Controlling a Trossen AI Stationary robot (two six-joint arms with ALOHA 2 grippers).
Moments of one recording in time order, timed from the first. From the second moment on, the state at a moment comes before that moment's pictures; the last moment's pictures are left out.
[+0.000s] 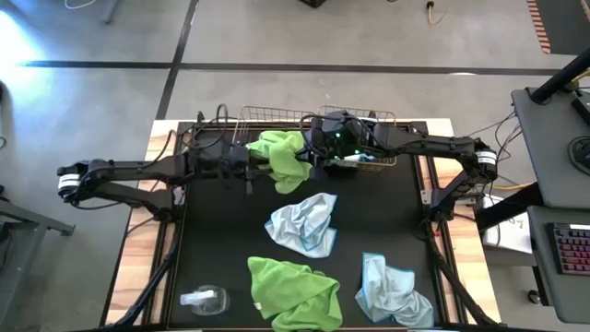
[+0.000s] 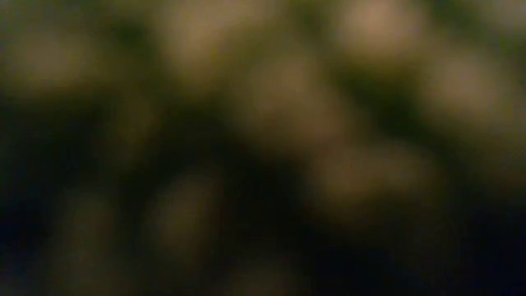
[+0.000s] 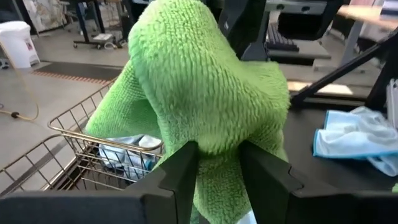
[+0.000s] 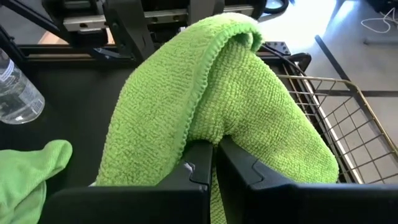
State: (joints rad) left arm 0.21 1.04 0.69 0.15 0.04 0.01; right arm -0.23 1.61 1.48 -0.38 -0.16 -0.12
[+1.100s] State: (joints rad) left arm 0.21 1.13 0.84 -0.05 0.04 0.04; right arm -0.23 1.61 1.48 -0.41 -0.16 -0.16
